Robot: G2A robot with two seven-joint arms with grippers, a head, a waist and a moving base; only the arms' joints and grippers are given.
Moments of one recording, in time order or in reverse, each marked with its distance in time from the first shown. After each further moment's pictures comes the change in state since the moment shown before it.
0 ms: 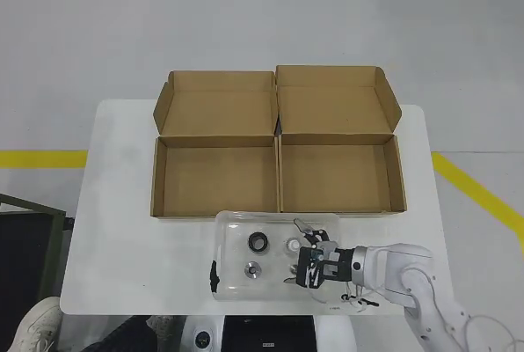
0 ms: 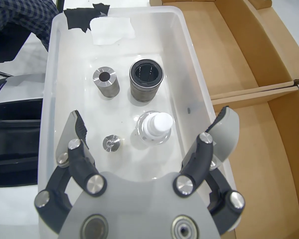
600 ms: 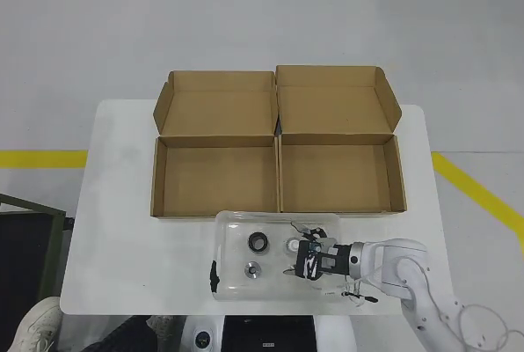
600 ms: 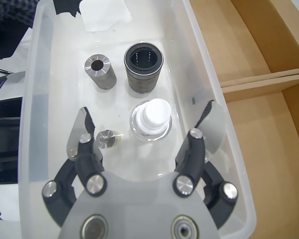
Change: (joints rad) left arm 0.000 0.000 0.000 0.000 0.000 0.000 0.000; right arm 0.052 0.007 -0.033 0.075 0.049 0.022 0.035
